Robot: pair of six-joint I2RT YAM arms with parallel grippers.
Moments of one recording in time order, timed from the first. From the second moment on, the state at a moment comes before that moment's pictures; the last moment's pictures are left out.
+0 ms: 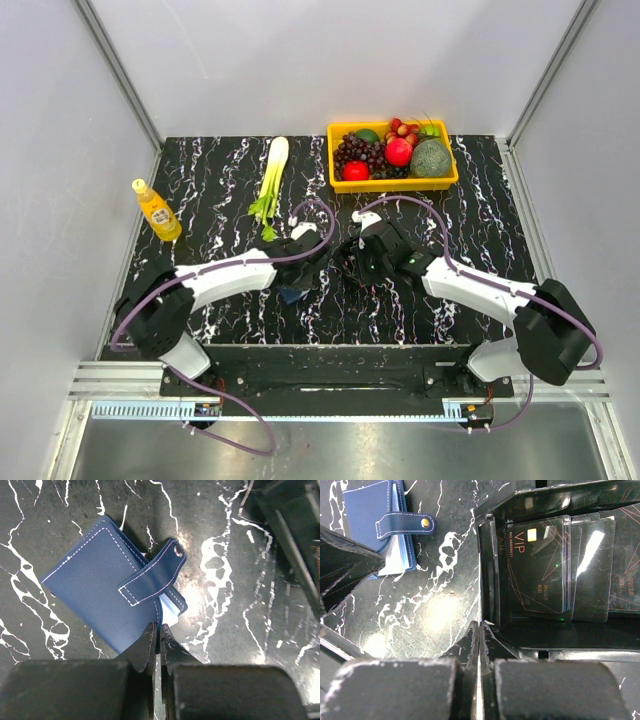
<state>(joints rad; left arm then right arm) -0.86 1.59 0.96 -0.55 -0.31 -0.69 0.78 1.39 0.84 -0.26 0.03 0.41</state>
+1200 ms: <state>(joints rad) -0.86 0.58 0.14 -0.07 -0.41 -1.09 0.80 1.50 0.77 0.09 -0.19 0.84</state>
